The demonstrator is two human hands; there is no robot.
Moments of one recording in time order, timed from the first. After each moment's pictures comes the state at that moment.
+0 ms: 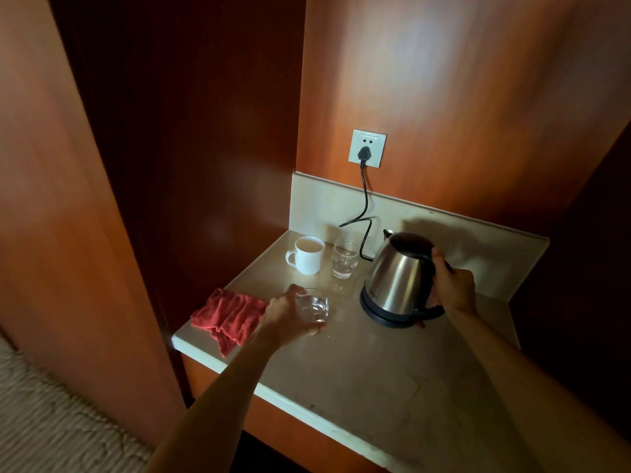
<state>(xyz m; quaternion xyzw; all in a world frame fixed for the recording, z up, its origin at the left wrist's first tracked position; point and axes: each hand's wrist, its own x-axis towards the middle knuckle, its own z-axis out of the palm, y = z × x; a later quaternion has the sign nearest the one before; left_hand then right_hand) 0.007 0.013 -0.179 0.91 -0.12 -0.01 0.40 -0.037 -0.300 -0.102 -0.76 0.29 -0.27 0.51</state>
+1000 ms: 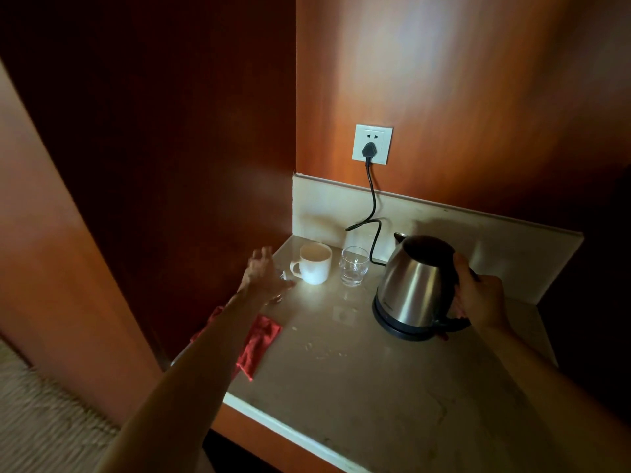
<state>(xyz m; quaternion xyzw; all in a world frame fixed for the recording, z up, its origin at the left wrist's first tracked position) 0.129 0.036 -0.141 0.96 -0.05 0.02 0.27 -0.024 -0.319 -0.122 -0.76 0.25 -0.27 0.53</state>
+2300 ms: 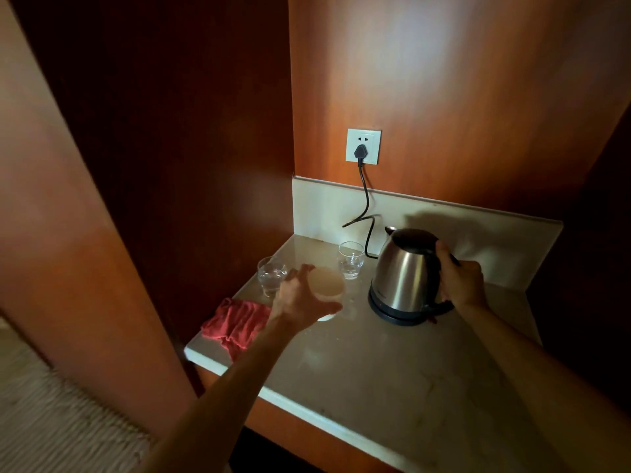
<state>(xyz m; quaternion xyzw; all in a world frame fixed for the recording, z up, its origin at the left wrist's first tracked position) 0.004 -0.010 -0.119 0.93 -0.12 0.06 0.34 -0.038 -0.307 -0.102 -0.76 0.26 -0.26 0.53</state>
